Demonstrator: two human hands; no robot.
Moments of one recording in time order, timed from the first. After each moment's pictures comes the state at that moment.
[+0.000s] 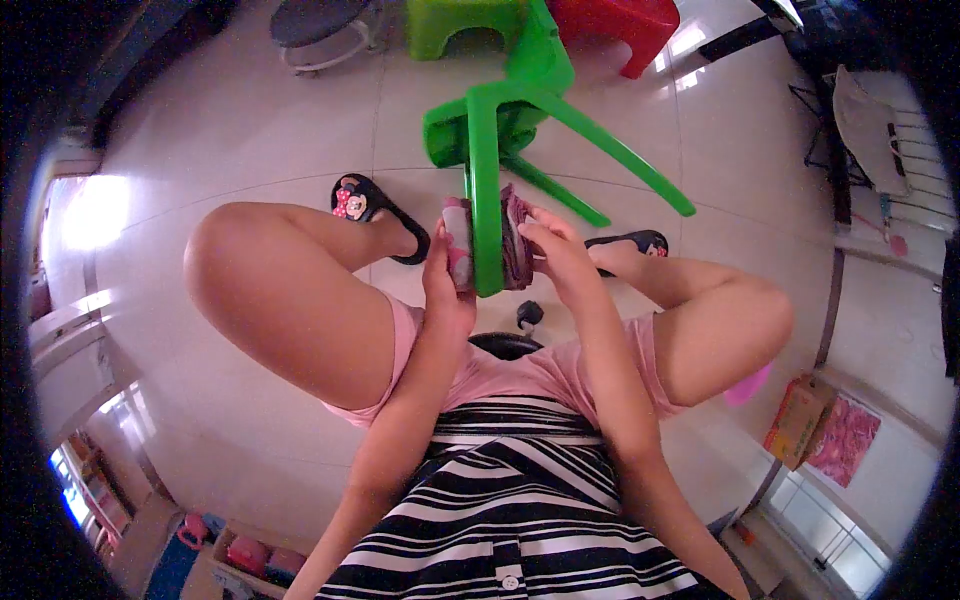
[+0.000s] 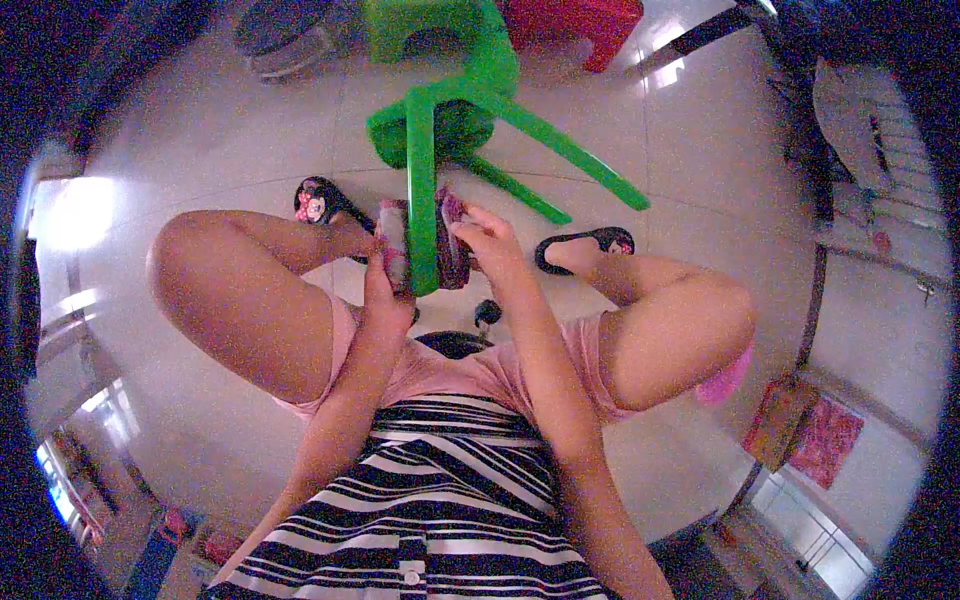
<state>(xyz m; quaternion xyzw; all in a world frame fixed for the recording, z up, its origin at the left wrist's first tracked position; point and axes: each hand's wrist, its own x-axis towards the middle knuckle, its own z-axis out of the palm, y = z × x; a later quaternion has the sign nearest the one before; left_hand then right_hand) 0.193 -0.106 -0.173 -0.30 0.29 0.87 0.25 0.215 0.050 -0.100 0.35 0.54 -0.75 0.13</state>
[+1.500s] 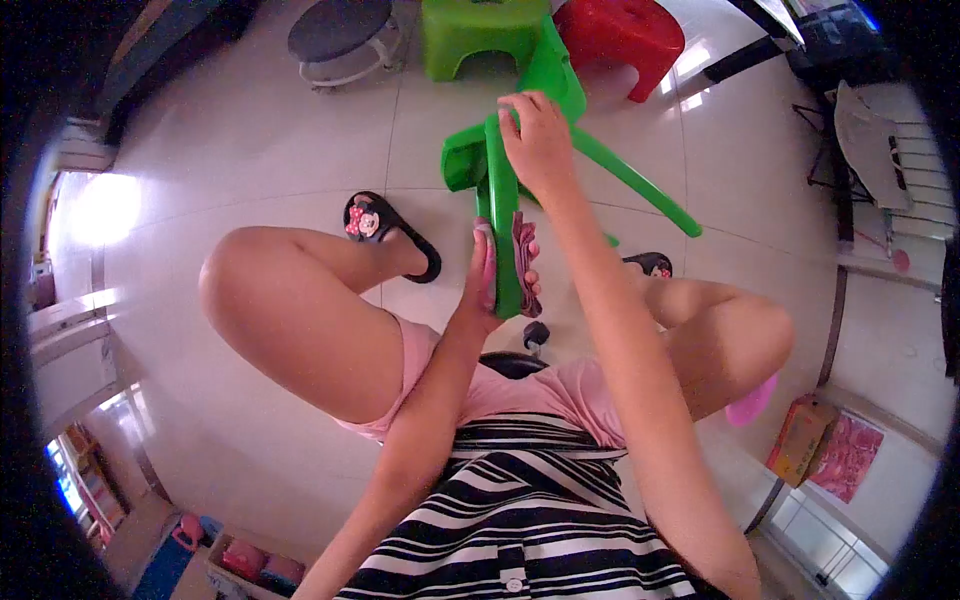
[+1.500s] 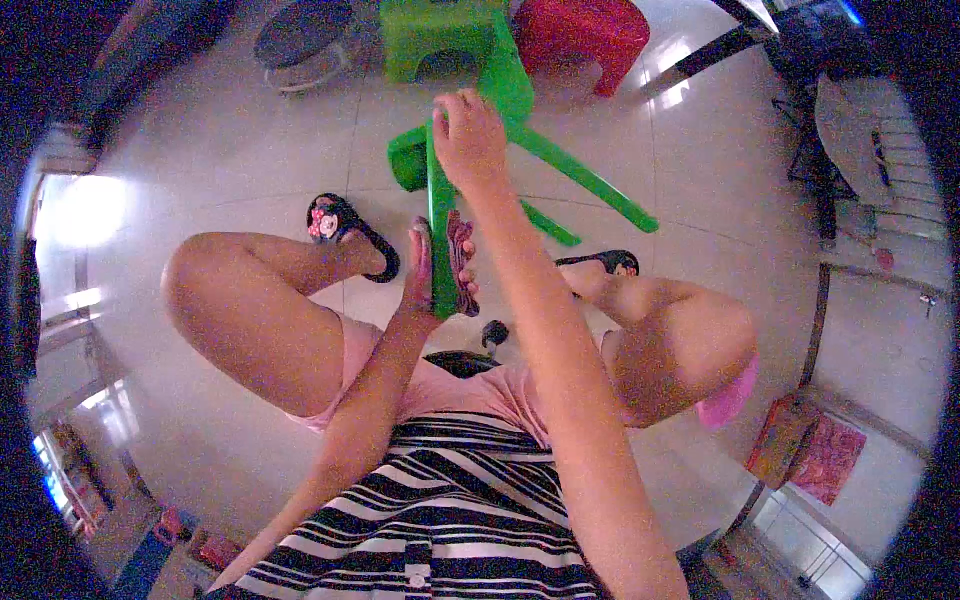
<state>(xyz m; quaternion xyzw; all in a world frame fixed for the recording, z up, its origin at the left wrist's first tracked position) 0.172 -0.077 -0.170 -0.11 0.06 0.86 0.49 0.055 0.069 -0.117 0.05 0.93 -0.24 -0.29</state>
